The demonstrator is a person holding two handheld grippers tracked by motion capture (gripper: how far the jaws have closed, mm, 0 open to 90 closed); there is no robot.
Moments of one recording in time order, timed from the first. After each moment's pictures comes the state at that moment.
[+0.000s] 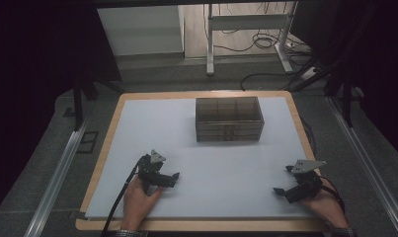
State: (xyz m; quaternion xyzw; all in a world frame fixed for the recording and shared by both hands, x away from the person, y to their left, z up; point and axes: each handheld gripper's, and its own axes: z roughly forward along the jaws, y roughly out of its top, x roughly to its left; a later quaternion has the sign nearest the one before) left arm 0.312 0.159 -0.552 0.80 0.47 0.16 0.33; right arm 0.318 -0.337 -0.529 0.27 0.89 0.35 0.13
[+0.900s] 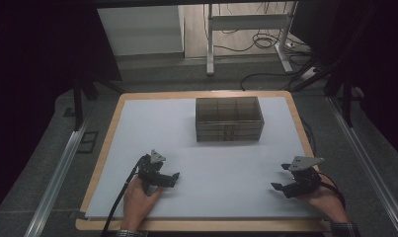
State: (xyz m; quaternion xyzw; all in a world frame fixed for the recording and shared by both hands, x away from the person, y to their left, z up) left arm 0.312 0.160 -0.552 0.80 0.46 0.16 0.33; right arm 0.318 -0.324 -0.508 0.25 0.90 0.34 0.15
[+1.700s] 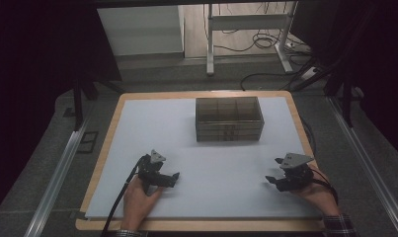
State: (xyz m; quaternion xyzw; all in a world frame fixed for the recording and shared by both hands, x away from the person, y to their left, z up) left arm 0.312 0.159 -0.552 0.80 0.47 0.16 0.33; right arm 0.326 -0.302 -0.505 0.22 0.90 0.32 0.21
